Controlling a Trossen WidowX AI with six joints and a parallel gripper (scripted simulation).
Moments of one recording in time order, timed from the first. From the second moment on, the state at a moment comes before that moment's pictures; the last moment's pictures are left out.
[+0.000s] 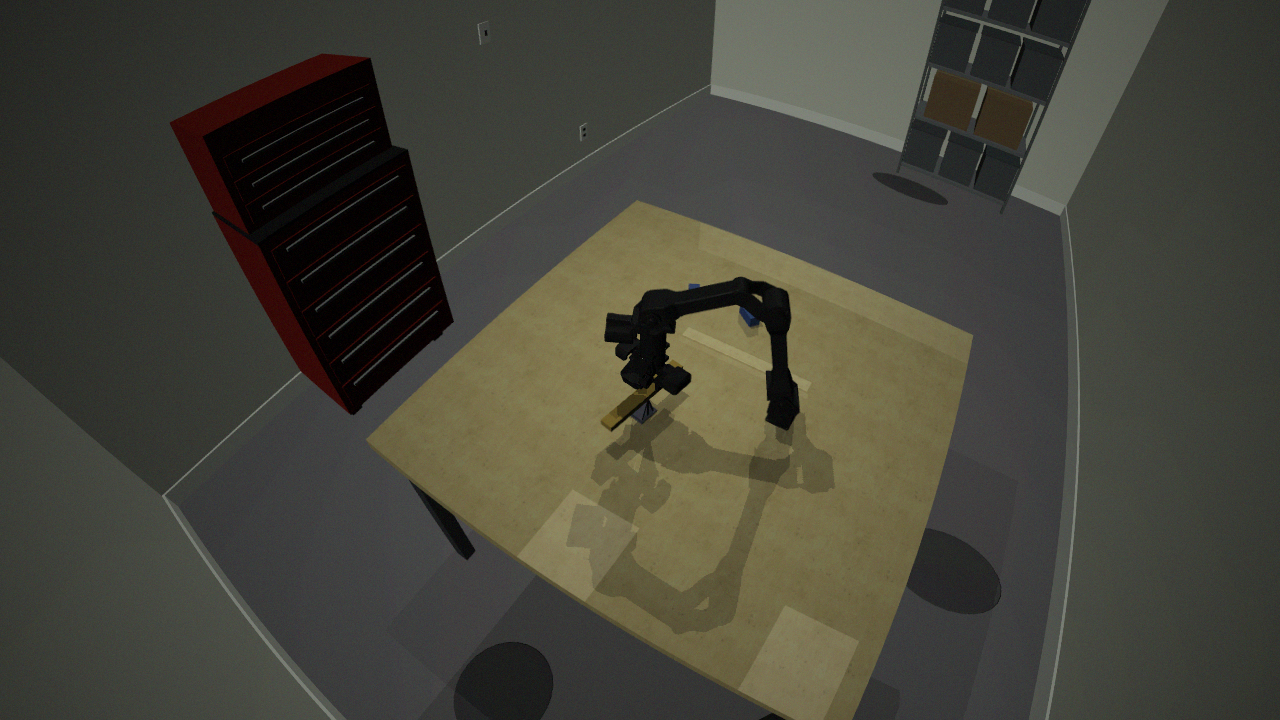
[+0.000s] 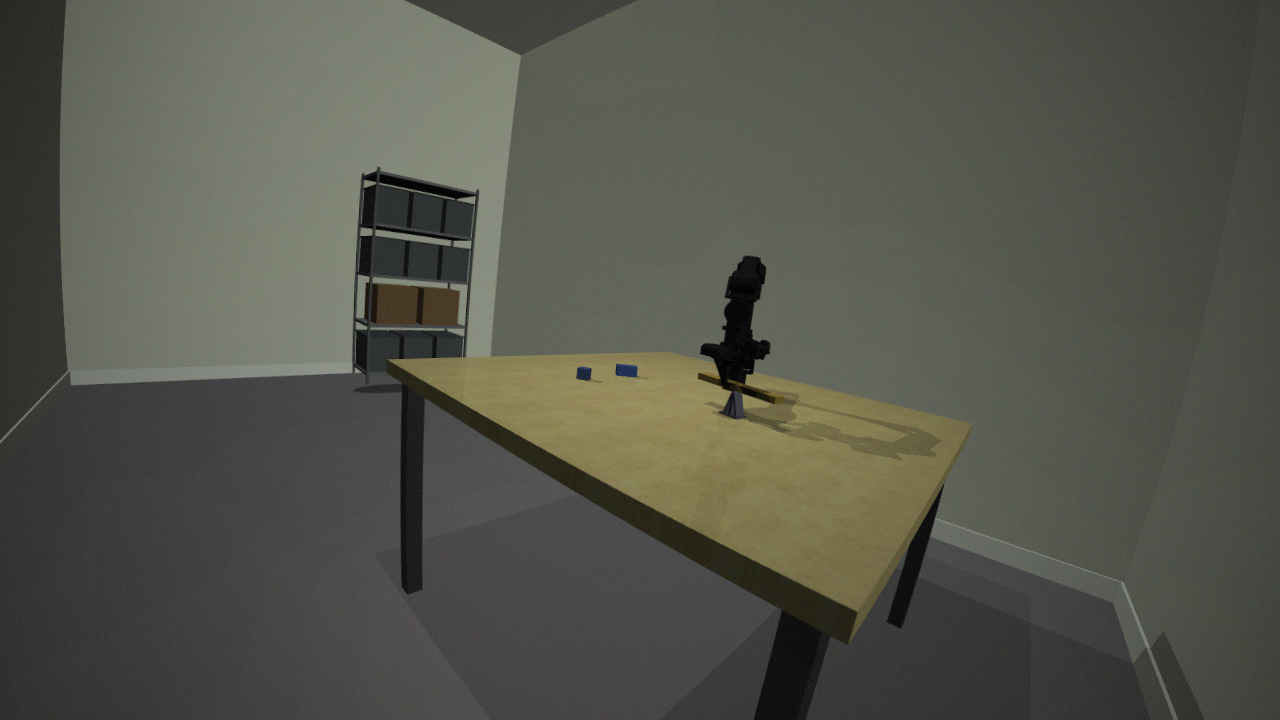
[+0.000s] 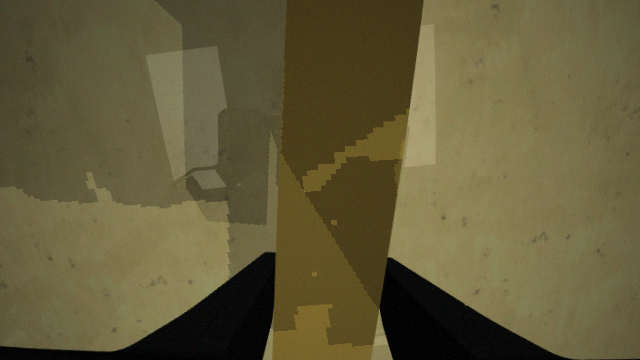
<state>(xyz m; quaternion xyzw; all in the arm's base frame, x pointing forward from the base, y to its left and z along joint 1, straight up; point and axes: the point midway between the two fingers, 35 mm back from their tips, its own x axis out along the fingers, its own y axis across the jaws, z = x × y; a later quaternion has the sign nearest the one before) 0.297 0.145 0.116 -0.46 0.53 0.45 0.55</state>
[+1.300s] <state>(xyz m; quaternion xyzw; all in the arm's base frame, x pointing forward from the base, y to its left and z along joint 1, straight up) 0.297 0.145 0.116 -0.46 0.53 0.45 0.55</state>
